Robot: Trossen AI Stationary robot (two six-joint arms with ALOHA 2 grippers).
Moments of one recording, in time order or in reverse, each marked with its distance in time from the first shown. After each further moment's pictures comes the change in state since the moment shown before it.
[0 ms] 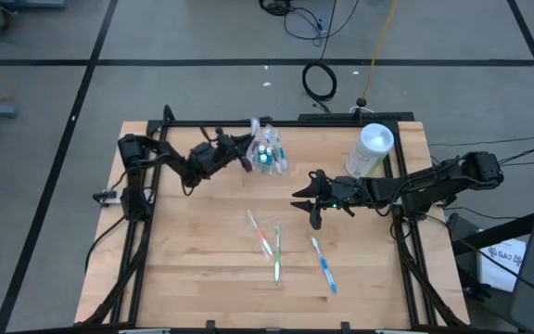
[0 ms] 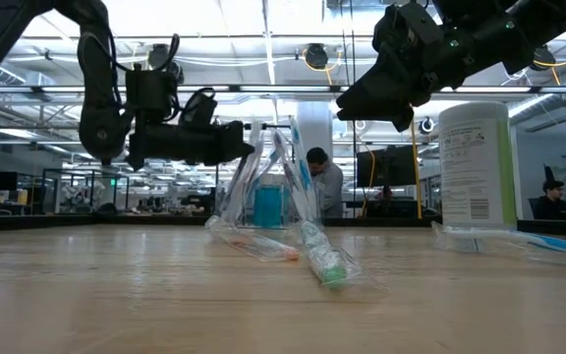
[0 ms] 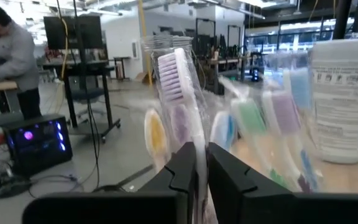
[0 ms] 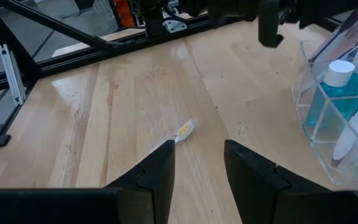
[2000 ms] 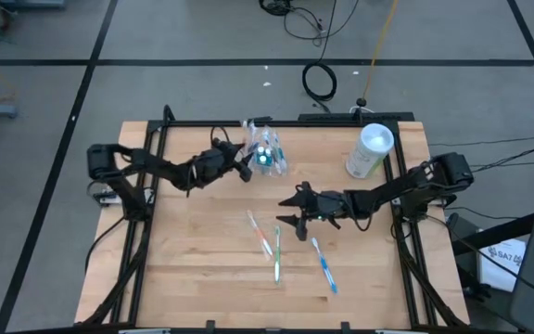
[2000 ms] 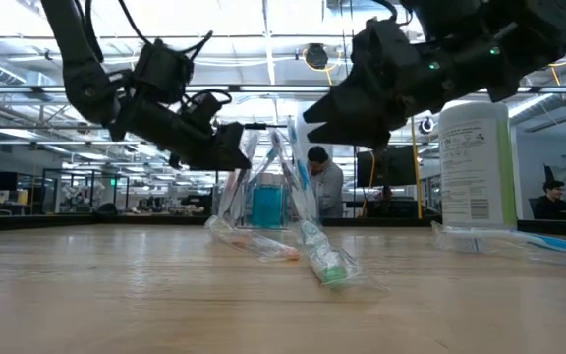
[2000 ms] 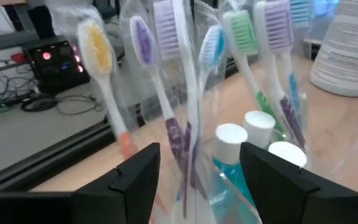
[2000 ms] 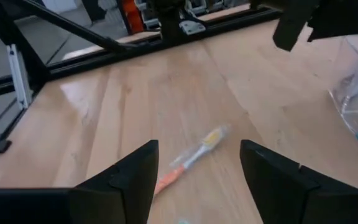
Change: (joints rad) left arm -0.139 -0.263 -0.001 -0.636 -0.223 -0.174; right arm 0.076 0.286 0.027 0.321 0.050 0.014
